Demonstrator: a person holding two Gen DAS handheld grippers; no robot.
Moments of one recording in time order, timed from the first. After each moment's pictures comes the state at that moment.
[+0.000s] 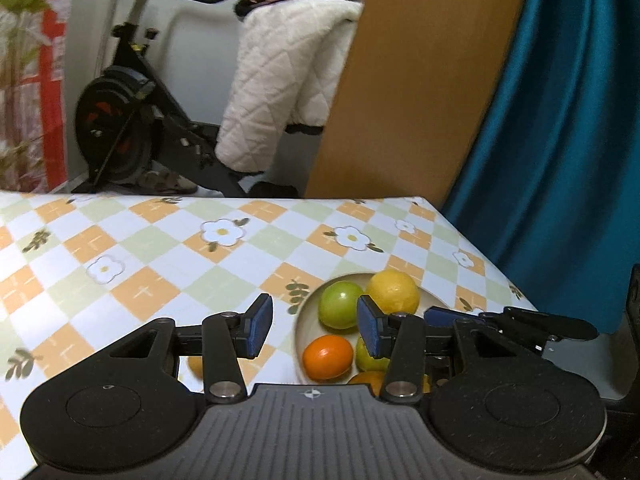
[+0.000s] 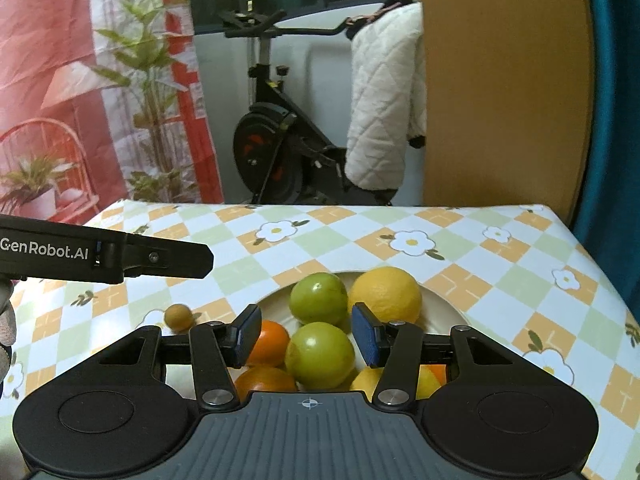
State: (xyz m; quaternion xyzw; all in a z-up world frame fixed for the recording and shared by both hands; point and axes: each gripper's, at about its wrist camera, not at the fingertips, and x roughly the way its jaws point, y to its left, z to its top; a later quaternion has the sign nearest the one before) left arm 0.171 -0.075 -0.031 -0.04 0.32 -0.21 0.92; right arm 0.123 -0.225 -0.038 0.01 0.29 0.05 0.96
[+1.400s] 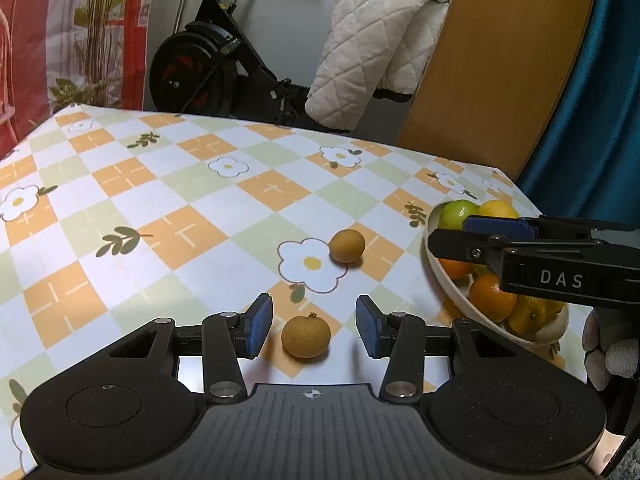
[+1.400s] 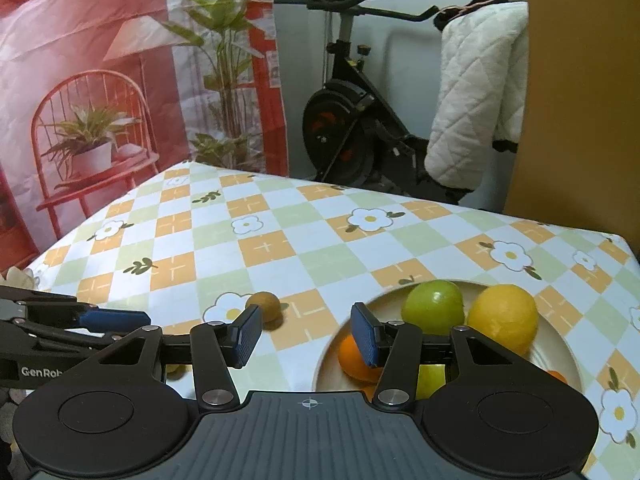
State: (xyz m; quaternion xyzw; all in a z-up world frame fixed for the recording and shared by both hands) left arm 0.140 0.007 -0.077 -0.06 0.36 -0.13 0.92; right arm 0.155 -0.158 -0.047 -0.03 0.32 0.14 0.94
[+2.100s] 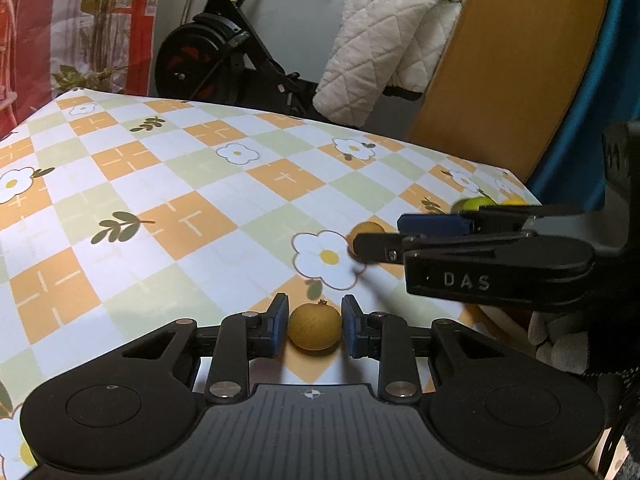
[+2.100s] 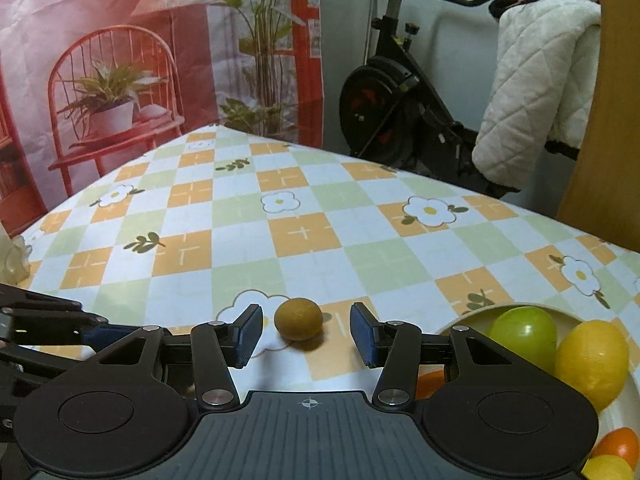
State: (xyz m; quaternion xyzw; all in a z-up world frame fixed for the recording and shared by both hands) left arm 0.148 0.012 -0.090 -0.07 0.36 -0.12 0.92; right arm 0.205 -0.114 -0.085 -0.07 0.35 0.18 0.92
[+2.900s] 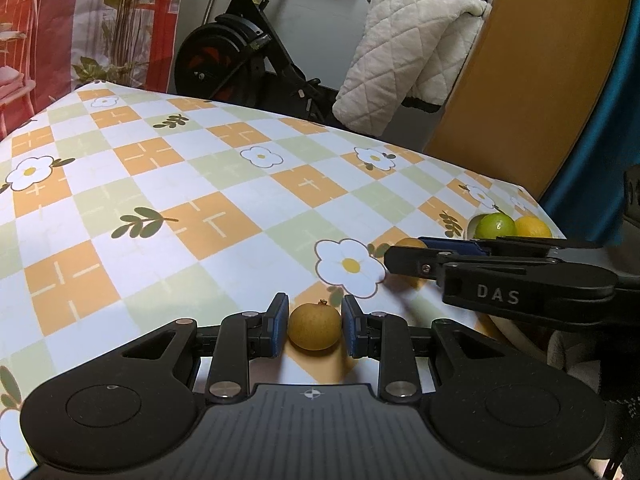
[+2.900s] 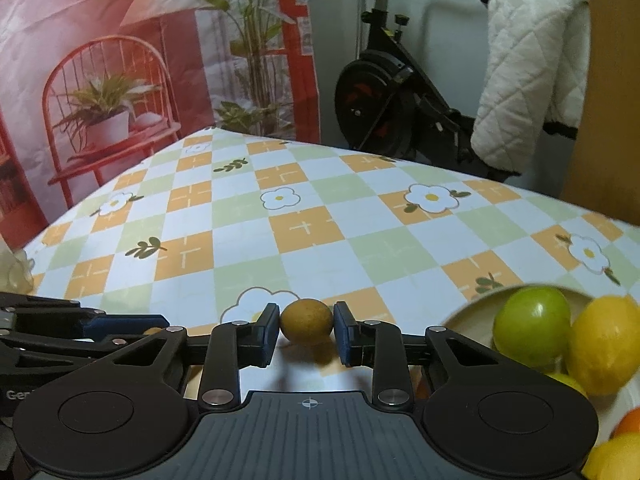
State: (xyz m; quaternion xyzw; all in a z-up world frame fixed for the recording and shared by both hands) left arm 0.148 0.020 -0.088 -0.09 0.36 -0.10 0.92; right arm 0.198 -0.124 -0.086 -0.03 0.35 0.18 0.92
